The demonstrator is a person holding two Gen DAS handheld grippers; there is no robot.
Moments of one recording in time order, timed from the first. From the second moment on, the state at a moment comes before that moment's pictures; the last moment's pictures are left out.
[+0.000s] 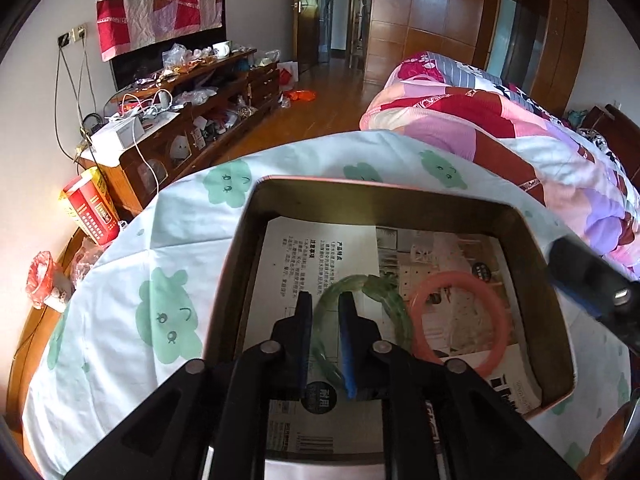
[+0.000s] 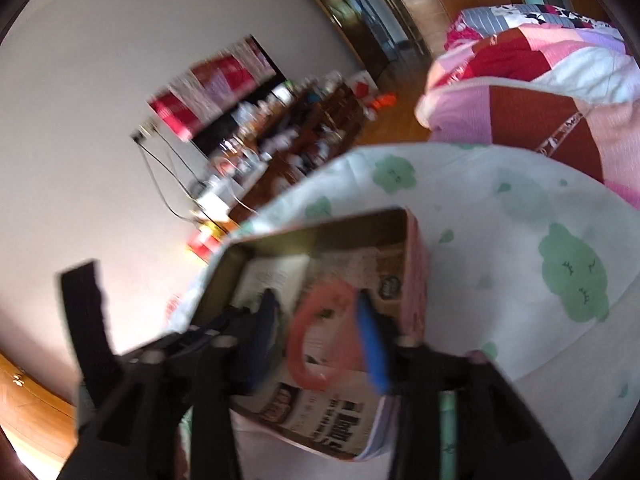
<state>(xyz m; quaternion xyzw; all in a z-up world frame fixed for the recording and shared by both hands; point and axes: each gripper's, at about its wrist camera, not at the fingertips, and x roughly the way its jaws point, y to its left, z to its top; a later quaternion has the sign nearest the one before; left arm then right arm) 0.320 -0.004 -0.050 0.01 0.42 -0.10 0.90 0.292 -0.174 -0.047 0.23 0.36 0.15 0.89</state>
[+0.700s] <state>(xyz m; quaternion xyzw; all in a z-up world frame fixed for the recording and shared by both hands) 0.205 0.065 -0.011 -0.05 0.33 -0.08 0.94 0.195 -0.186 -0.026 0.18 0.32 0.06 0.93</state>
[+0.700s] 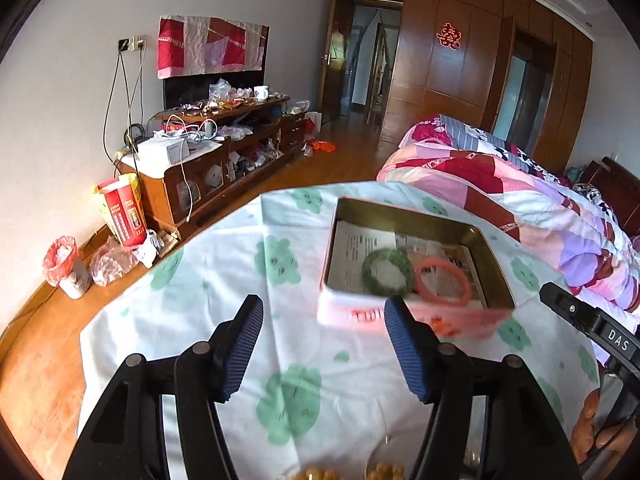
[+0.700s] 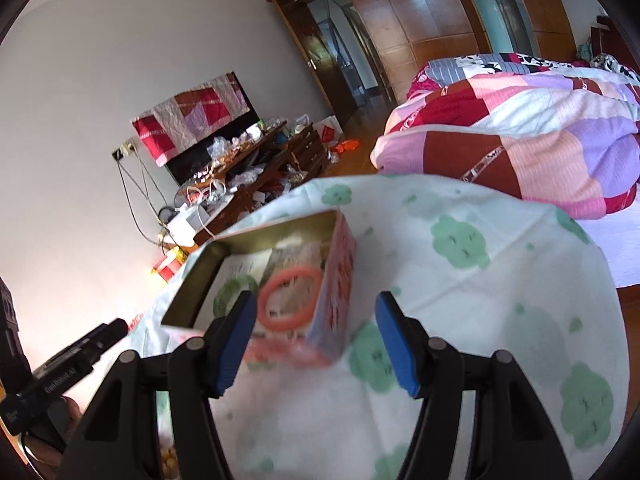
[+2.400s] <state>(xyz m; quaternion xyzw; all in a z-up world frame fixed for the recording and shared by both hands) 0.118 0.097 -0.037 -0.06 0.34 -0.18 0.92 0.138 -0.141 -0.038 0.14 0.39 0.14 0.90</state>
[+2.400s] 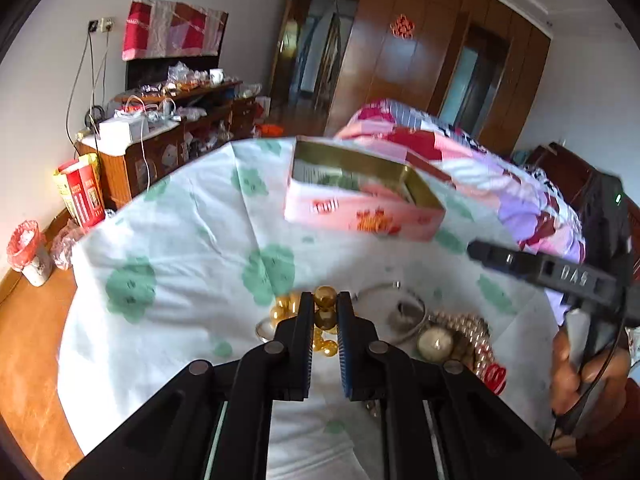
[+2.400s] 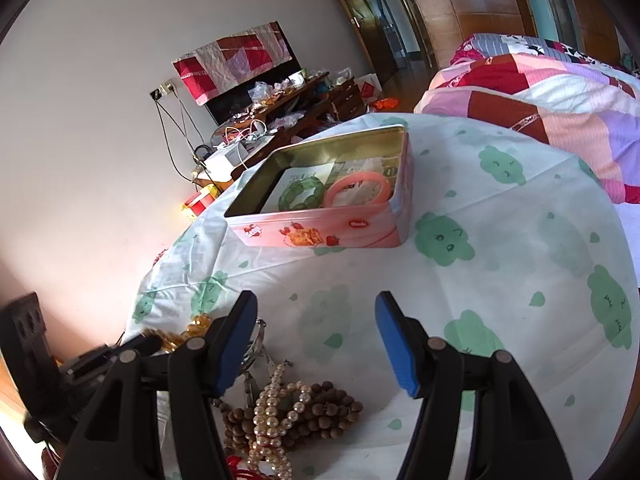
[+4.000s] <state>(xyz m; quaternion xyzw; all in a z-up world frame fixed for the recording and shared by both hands) 0.191 0.074 0.022 -0.08 0.27 -0.20 0.94 0.225 -0.133 0.009 0.18 0.35 0.23 0.89</state>
